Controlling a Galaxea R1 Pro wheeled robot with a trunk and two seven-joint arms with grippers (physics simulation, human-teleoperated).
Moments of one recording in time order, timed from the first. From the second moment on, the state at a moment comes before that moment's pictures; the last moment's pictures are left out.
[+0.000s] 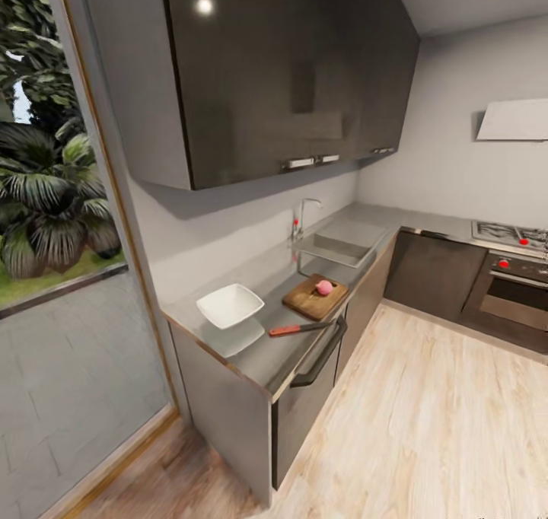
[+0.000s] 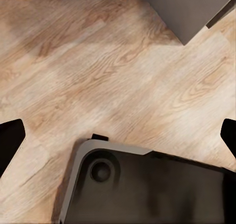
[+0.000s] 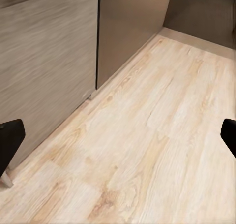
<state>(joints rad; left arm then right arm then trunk) 0.19 0.00 0.13 -0.48 0.19 -0.37 -0.13 0.24 0.07 -0.36 -0.90 0.17 -0.65 0.09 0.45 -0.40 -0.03</state>
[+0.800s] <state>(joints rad) 0.19 0.00 0.13 -0.48 0.19 -0.37 -0.13 0.24 0.07 -0.36 -0.89 0.17 -0.64 0.09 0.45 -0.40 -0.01</state>
